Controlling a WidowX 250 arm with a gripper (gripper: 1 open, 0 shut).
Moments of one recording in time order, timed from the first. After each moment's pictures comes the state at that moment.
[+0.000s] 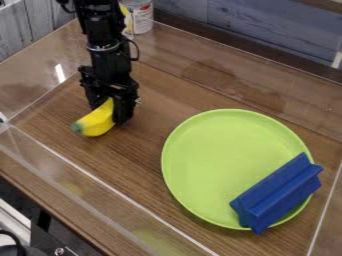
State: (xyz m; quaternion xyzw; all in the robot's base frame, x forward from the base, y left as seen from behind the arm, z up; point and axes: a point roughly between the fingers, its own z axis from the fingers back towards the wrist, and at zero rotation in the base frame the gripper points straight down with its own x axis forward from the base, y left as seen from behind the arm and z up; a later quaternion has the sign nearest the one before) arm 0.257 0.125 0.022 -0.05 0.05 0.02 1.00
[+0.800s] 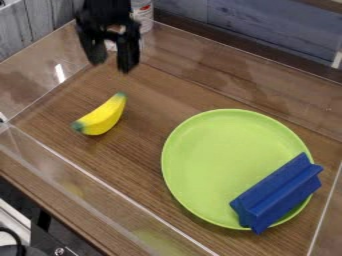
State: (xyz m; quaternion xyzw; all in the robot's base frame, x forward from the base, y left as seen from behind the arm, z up) arm 0.277 0.119 0.117 -0.04 -0.01 0.03 1.00
